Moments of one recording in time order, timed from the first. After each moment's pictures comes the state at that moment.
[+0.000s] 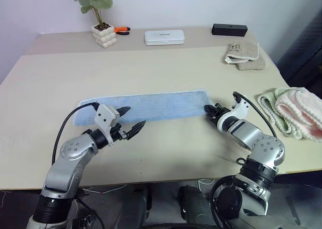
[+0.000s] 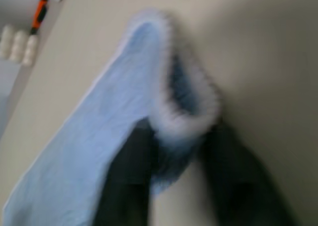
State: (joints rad) left arm -0.07 0.50 0.02 -0.34 -0.38 0.32 -0.63; right arm -0.51 0.02 -0.69 -0.13 0.80 1.20 -0.20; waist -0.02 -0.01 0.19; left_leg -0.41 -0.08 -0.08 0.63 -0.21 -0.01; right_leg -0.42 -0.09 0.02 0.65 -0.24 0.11
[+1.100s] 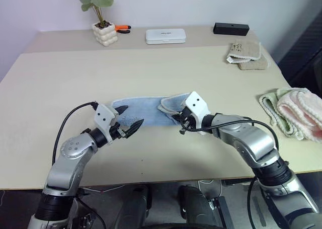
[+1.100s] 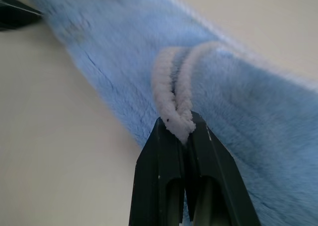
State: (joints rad) left arm -0.07 0.49 0.03 -0.30 -0.35 0.28 -0.61; right arm -0.49 -0.54 0.33 -0.28 0.35 0.81 0.46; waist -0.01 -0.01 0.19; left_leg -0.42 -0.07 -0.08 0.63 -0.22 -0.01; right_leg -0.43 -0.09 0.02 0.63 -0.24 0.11
